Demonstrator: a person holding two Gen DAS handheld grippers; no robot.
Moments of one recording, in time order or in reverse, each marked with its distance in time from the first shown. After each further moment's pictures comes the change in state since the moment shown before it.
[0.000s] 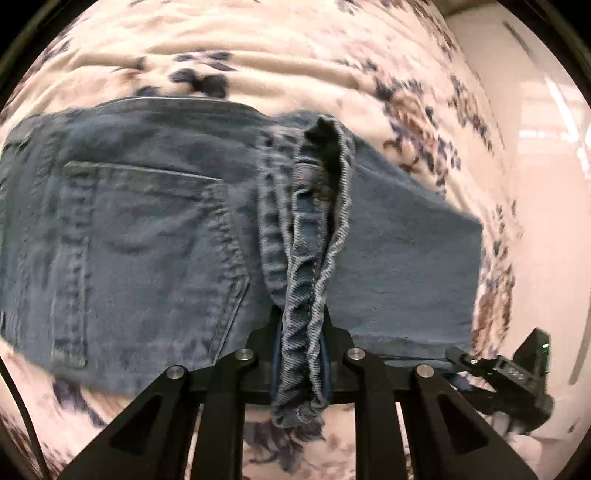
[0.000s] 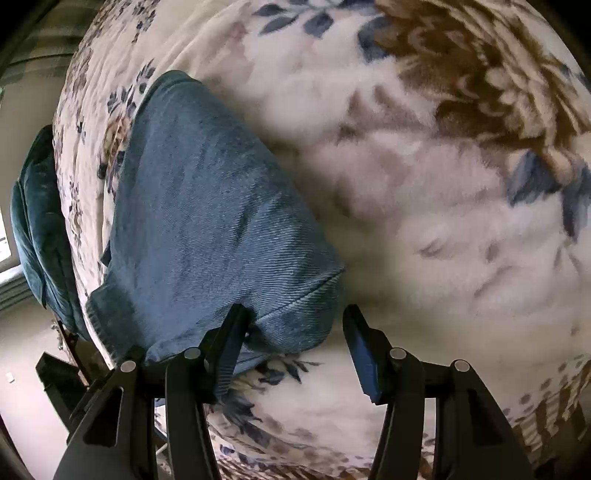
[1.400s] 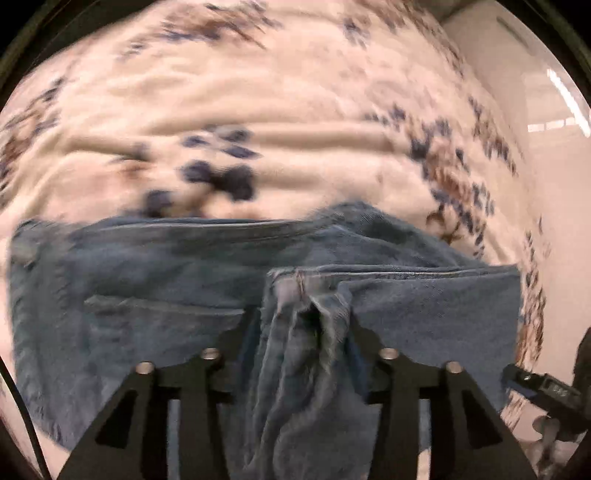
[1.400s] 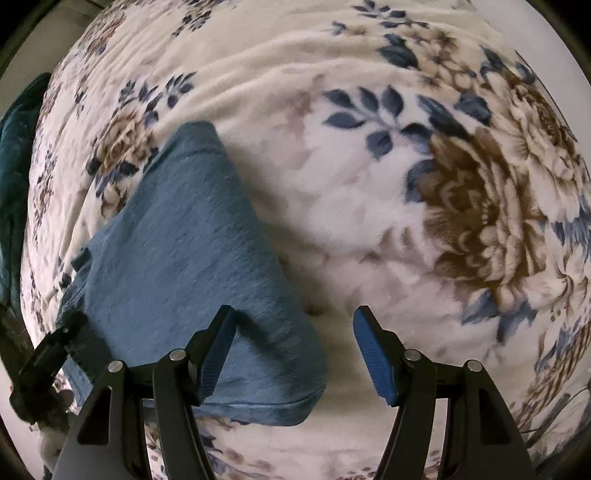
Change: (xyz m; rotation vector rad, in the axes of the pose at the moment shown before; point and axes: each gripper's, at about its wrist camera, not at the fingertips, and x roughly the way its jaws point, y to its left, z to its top) left arm -0.002 0.015 0.060 0.100 -0.144 0.119; right arm -0.019 0.067 0.027 -0.218 -0.131 -0.280
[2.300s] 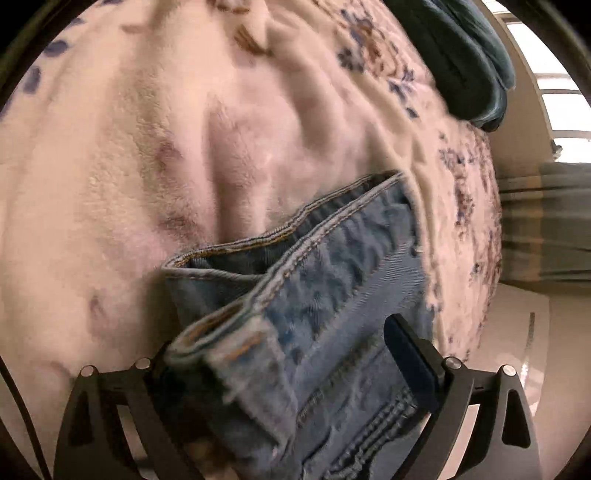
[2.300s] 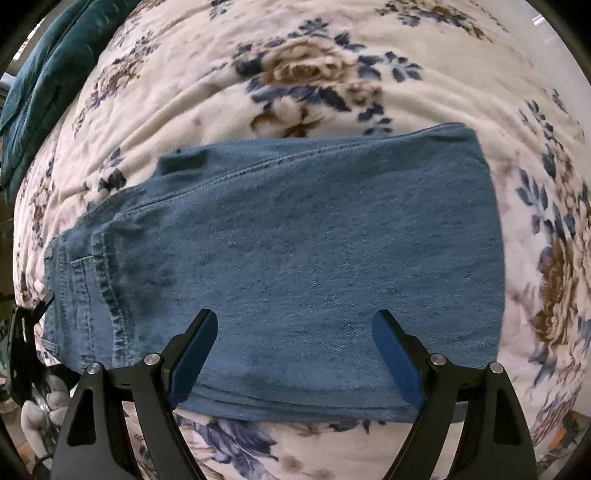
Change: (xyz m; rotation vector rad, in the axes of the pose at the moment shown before) left arm -0.016 0.229 -0.103 -0.948 -0.261 -0.257; right arm 0.029 0.169 -0.050 -0.400 -0.022 -0.060
